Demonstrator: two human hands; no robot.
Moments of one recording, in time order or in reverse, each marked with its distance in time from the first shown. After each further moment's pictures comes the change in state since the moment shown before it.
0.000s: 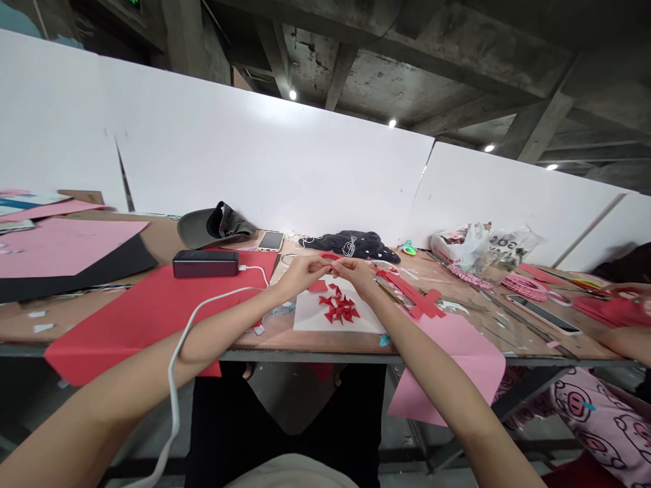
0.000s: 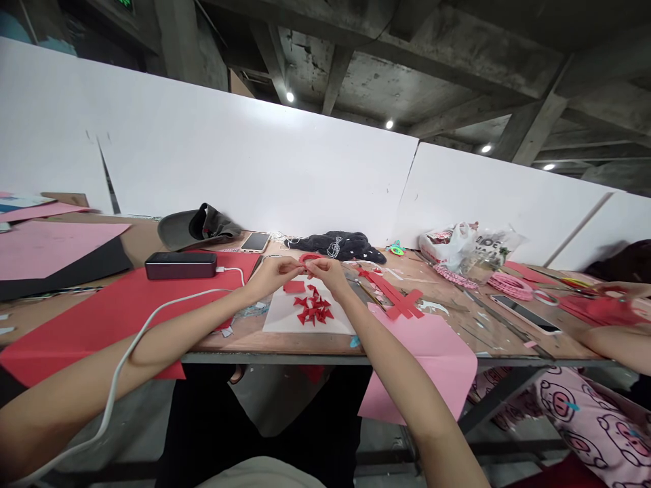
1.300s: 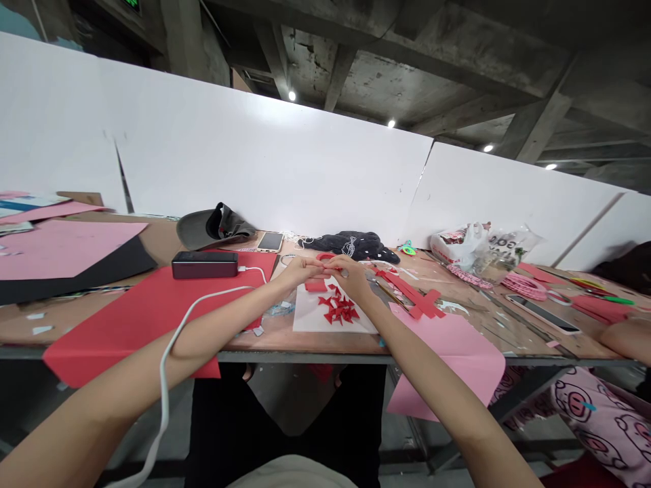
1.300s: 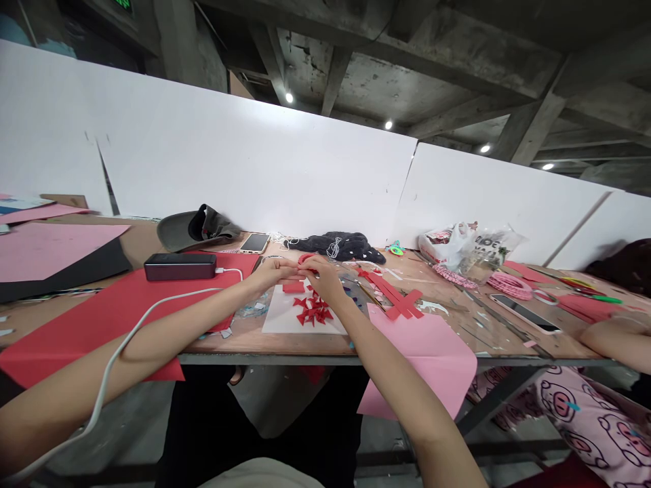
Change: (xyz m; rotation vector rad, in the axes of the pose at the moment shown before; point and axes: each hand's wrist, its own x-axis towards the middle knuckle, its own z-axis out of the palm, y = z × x) left_hand 0.008 -0.017 -0.002 -0.602 -0.066 -0.422; right_hand -0.003 0.003 0.007 -0.490 0.049 -0.443
